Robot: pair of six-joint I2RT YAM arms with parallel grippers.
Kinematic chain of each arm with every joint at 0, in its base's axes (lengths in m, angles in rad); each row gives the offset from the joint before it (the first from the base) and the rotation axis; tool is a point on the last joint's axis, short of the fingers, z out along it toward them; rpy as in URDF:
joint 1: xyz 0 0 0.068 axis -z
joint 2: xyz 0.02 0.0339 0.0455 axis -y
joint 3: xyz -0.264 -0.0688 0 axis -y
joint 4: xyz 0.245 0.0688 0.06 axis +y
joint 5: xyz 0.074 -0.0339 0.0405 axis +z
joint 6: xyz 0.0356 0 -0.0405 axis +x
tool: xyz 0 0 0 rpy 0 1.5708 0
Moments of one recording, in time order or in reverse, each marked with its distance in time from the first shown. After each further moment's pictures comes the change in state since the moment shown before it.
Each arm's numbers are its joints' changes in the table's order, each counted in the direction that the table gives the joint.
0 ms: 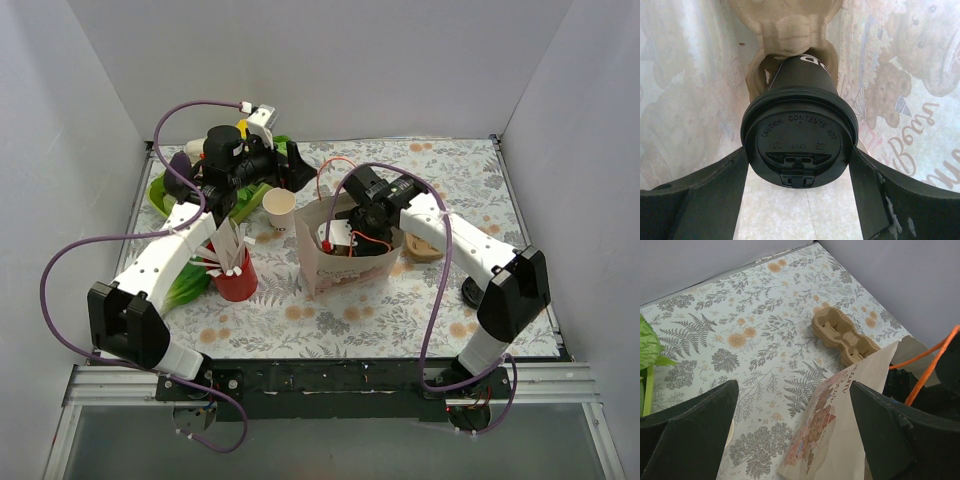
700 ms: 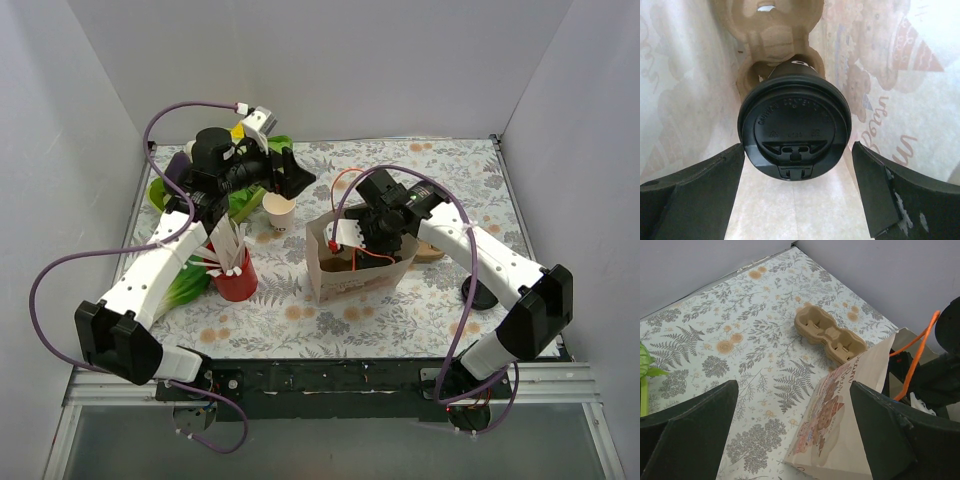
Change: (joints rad) left arm 0.001 0.085 -0.011 0.034 -0.084 0.040; right arm 0.000 0.137 -0.069 0.002 0.027 0.111
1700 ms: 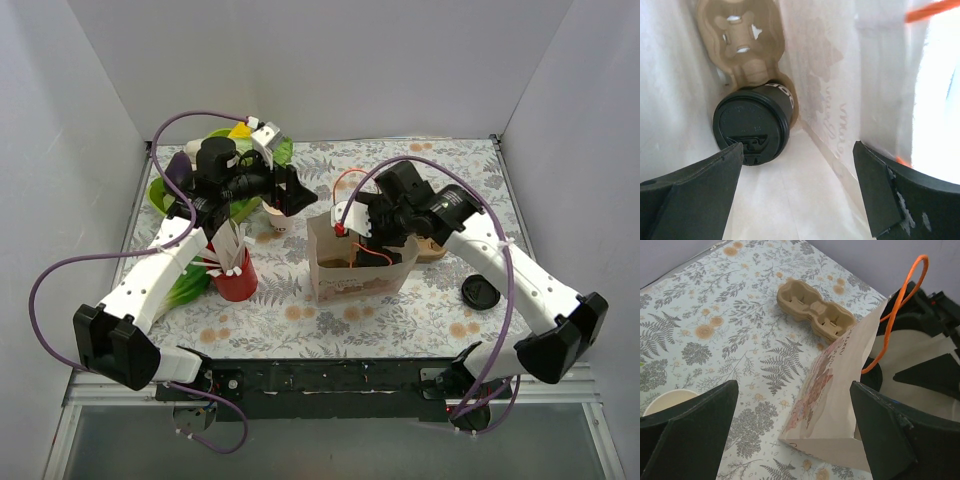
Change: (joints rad) left arm 0.019 0.034 -0.052 0.062 -0.070 0.076; right arm 0.000 0.122 0.027 -0.053 0.053 0.173
